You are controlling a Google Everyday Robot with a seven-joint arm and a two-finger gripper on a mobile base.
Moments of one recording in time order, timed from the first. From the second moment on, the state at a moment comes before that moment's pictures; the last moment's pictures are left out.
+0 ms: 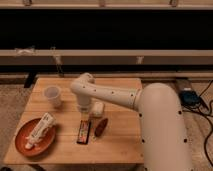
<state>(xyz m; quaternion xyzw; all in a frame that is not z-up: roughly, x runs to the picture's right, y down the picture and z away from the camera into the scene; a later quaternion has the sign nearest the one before) -0.119 0.187 0.855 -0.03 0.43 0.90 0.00</state>
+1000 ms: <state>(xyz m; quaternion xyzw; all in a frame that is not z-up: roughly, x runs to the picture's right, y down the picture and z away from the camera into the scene) -0.115 0.238 0.801 -0.04 0.44 0.90 0.00</state>
